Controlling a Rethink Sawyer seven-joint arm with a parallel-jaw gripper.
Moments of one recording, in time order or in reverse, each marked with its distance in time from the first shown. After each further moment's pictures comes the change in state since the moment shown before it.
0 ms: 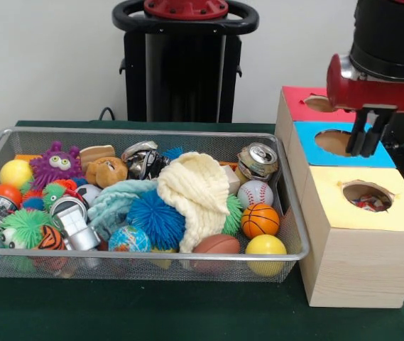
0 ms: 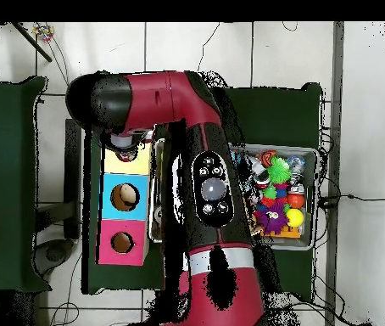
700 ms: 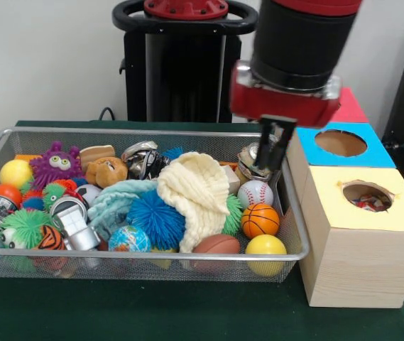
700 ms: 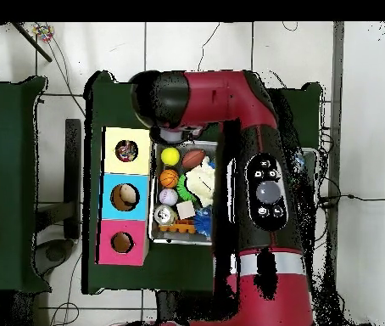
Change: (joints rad) arm -0.117 0.002 0.002 -0.008 -0.102 -0.018 -0.011
